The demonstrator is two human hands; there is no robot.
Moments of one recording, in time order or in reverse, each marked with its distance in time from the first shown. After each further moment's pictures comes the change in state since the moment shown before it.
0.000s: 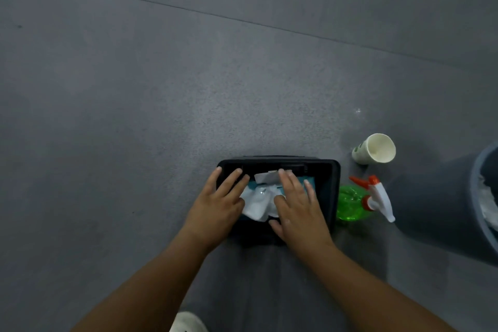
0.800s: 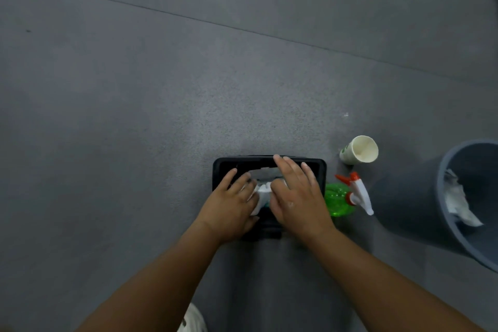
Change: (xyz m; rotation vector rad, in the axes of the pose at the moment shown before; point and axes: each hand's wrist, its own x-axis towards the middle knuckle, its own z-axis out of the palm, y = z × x) left_hand 0.019 0.027 -0.023 0.066 -0.175 0.073; right_hand 0.007 0.004 -0.062 0.106 0.216 -0.096
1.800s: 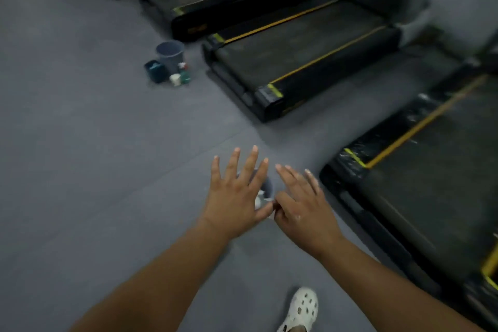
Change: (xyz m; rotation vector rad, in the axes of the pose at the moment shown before) left_hand -0.071 0.142 -0.725 -0.143 0.369 0.567; right_hand -0.191 -0.175 -0.671 -0.277 0.432 0.662
